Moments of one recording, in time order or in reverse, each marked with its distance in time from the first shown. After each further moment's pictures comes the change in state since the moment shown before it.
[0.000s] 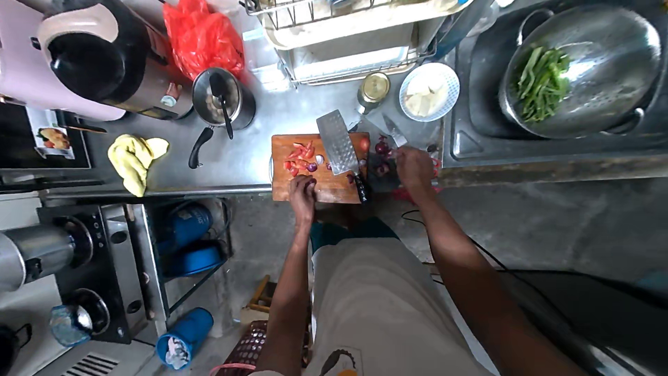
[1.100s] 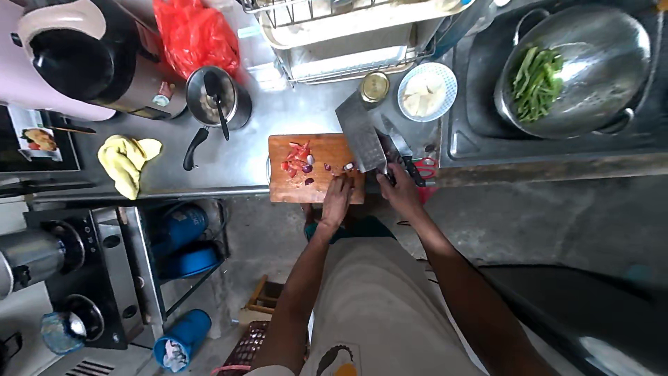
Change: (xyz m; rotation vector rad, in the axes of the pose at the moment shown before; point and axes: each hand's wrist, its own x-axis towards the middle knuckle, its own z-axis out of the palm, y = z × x) left_hand -0.005 0.046 0.074 0.190 -0.304 0.335; right_hand -0.050 -0.013 0.009 0.487 -0.196 0.056
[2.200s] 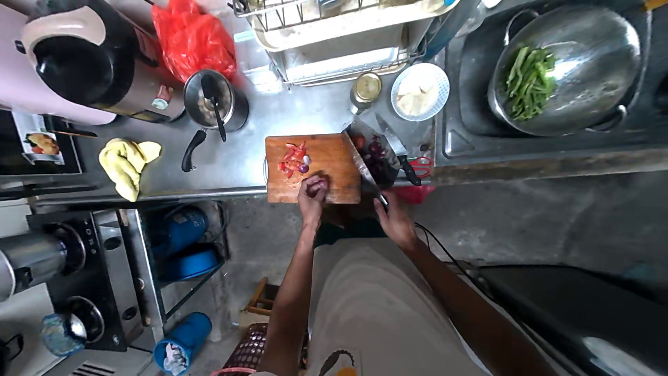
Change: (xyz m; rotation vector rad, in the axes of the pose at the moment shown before) left_hand -0.020 -0.009 -0.048 -1.043 0.323 -0.576; right_hand -0.064 0.031 0.022 -0.315 0.081 -0.046
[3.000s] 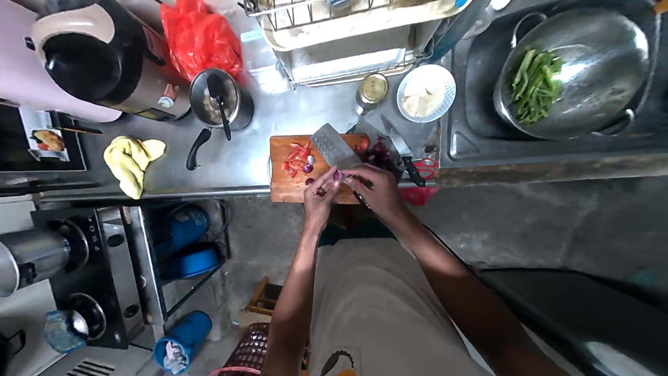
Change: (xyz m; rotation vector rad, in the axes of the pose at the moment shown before) left_hand -0.018 0.076 0.010 -0.116 -0.249 0.148; right_hand 0.054 -0.096 -0.028 0.436 0.033 -0.561
